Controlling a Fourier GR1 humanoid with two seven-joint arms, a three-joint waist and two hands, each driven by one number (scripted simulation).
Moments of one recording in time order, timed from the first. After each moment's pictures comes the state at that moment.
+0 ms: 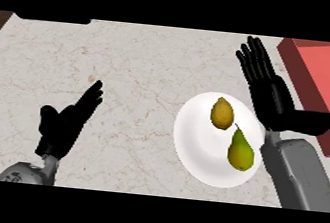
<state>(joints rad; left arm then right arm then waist) -0.12 0.36 -0.35 -1.56 0.25 0.22 0.21 -0.43 -0.21 0.14 -1.39 -0.33 0.03 -0.22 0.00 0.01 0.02</state>
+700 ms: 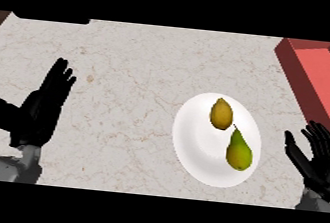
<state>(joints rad) -0.12 0.33 -0.17 -1.64 0.31 0.33 0.15 -0.08 -0.19 -0.24 -1.08 -0.36 -0.29 -0.50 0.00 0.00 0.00</state>
